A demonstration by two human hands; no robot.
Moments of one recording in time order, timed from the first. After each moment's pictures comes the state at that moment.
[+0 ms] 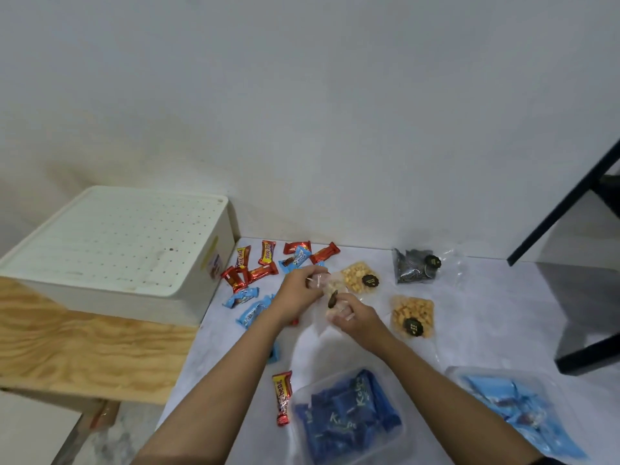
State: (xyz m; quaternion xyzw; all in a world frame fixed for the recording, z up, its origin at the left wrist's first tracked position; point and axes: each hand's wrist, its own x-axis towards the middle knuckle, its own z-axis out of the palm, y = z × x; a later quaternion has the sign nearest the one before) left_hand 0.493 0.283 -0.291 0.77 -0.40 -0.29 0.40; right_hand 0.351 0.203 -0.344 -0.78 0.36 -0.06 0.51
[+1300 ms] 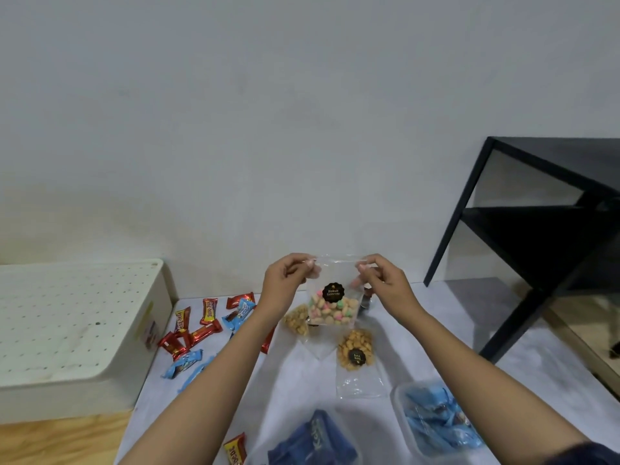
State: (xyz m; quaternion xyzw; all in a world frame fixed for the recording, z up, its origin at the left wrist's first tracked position) left_hand 0.444 0.219 -0.203 0.56 -0.43 -0.31 0.63; right_hand 0.262 0.130 -0.203 -0.72 0.33 -0.36 0.50
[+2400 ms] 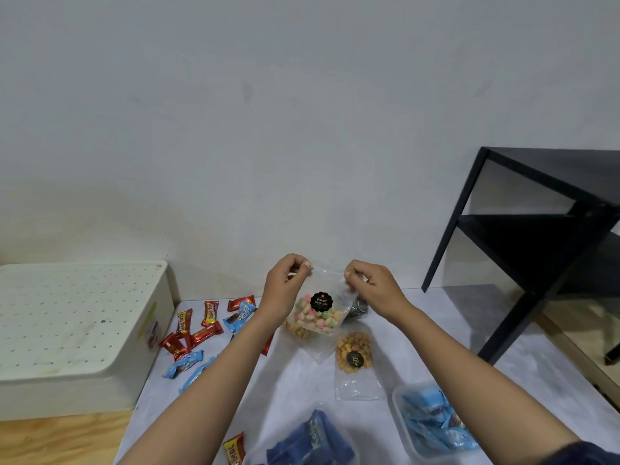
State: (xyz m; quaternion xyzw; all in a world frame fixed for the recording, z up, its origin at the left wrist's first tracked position) left_hand 0.437 0.231 -0.195 0.61 -0.46 -0.22 0.61; right_hand 0.272 0.142 -0.187 -0.82 0.32 -0.29 0.38
